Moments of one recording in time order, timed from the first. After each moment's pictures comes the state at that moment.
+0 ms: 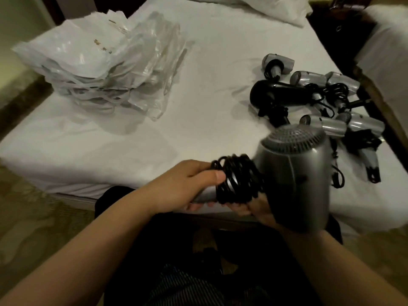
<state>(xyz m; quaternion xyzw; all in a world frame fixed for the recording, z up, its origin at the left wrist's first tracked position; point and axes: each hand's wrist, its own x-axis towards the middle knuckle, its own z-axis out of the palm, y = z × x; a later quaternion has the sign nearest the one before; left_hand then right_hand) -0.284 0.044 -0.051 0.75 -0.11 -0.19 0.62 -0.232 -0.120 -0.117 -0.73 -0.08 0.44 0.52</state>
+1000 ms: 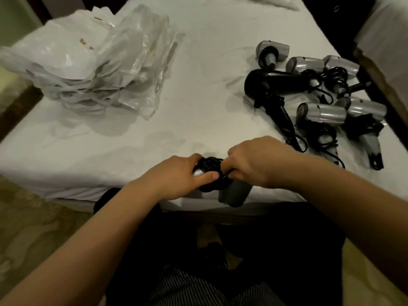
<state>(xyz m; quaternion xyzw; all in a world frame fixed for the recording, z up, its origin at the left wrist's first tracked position) -0.247 0.042 -0.075 0.96 -0.04 -0.20 0.18 -0.207 -0.128 -0.030 -0.89 -0.43 0.16 -0.08</state>
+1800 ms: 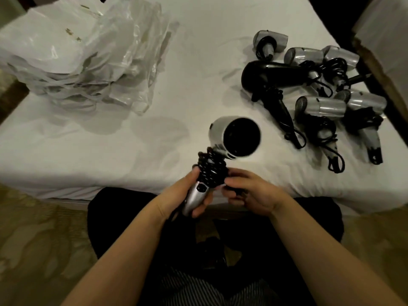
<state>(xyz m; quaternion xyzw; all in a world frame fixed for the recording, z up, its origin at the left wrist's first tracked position) -0.262 0.033 -0.158 0.52 0.01 -0.29 0.80 -0.228 -0.147 -0.132 -0.51 -0.03 0.43 0.75</state>
